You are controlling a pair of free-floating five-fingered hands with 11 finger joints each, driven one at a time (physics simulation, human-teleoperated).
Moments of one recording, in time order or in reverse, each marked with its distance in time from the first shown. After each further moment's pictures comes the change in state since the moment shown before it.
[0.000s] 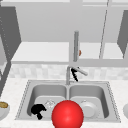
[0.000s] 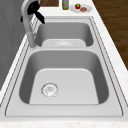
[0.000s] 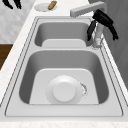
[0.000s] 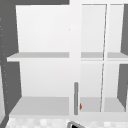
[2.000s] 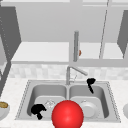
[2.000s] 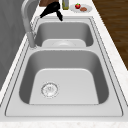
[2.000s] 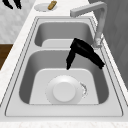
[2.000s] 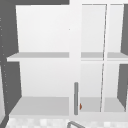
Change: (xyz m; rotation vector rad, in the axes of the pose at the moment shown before) left hand 0.000 0.000 0.000 0.000 0.000 0.000; right hand -0.156 0.130 0.023 -0.067 -0.067 -0.020
